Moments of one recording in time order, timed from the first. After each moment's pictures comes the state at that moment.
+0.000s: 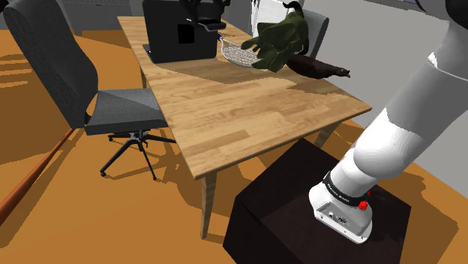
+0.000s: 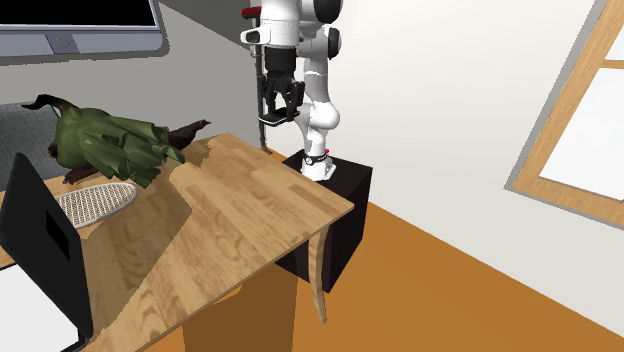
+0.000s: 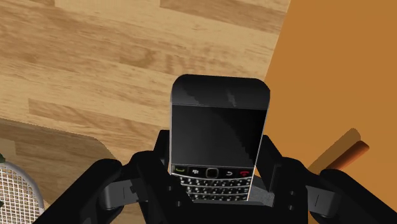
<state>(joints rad) -0.01 -0.02 0.41 -1.51 -0.05 1.48 0.51</state>
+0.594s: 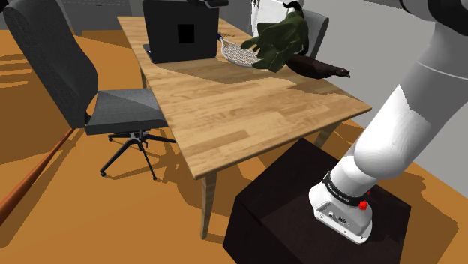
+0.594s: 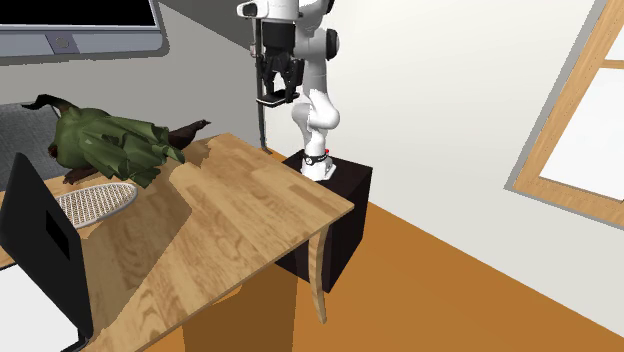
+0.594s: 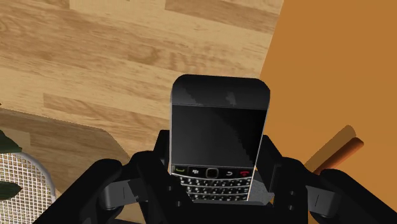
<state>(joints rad) 0.00 0.05 0.42 -1.30 -0.08 1.34 0.52</state>
